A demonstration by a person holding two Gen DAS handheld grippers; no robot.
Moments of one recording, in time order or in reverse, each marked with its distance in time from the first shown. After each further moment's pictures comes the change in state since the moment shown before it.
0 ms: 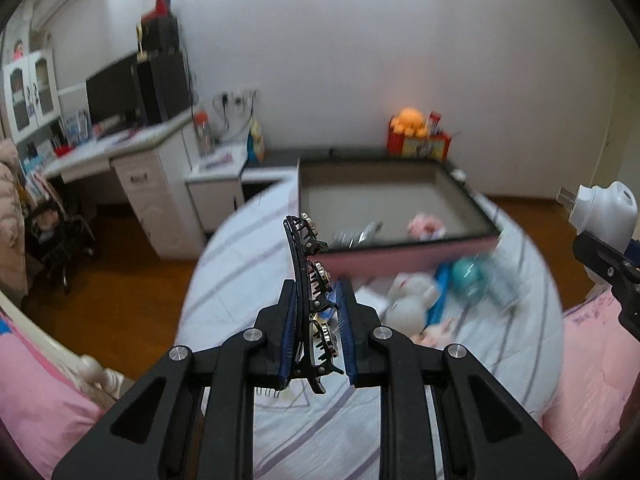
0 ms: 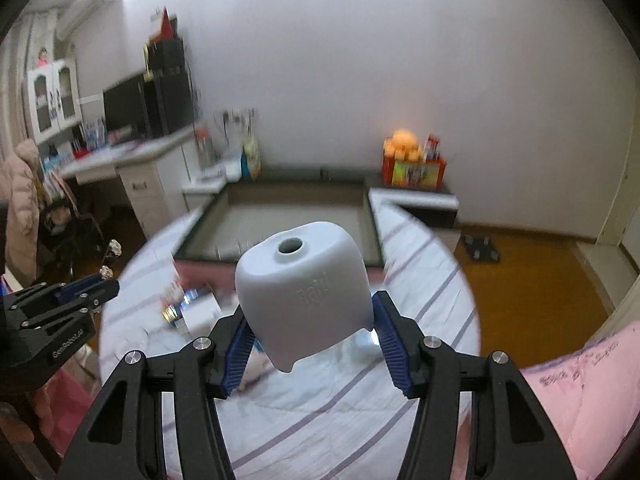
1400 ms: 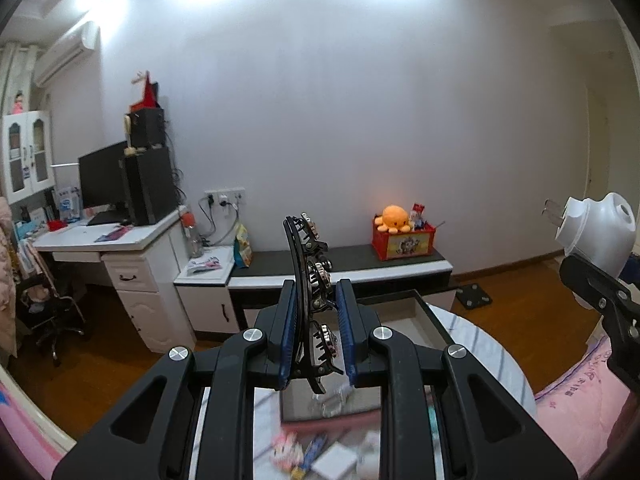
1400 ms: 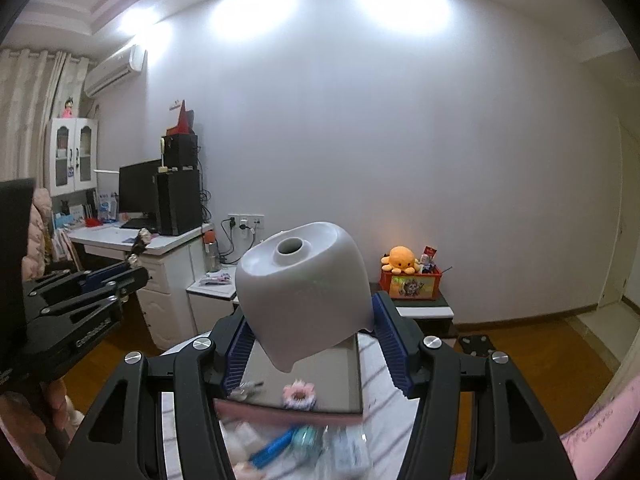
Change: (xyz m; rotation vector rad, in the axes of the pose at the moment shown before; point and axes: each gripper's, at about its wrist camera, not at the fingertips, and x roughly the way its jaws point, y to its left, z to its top) left arm -0.003 -0.021 0.135 0.049 -0.280 -0.038; right arm -0.023 0.002 0.091 -0.037 -0.312 -0.018
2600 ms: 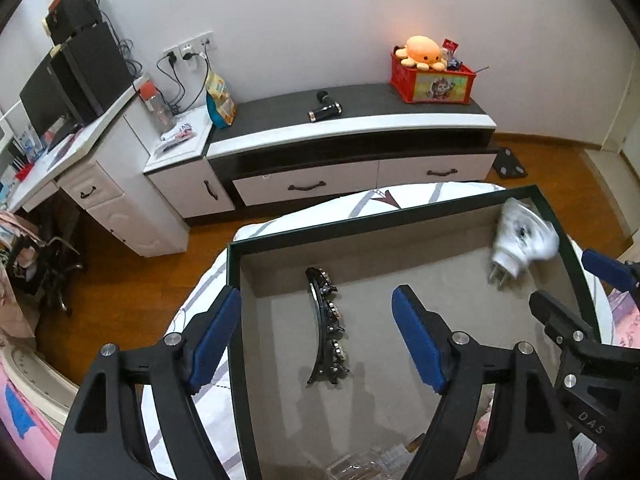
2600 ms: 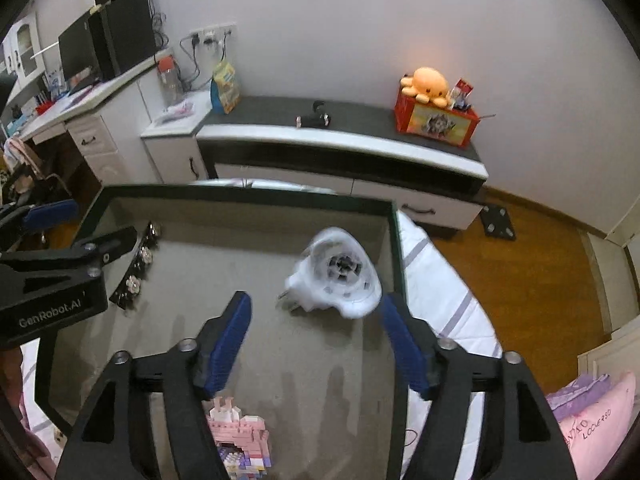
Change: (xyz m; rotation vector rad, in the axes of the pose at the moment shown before) left arm 0.294 -0.013 -0.053 0.063 0.606 0.028; right arm 0.314 -0.022 -0.093 -0.010 0.681 0.007
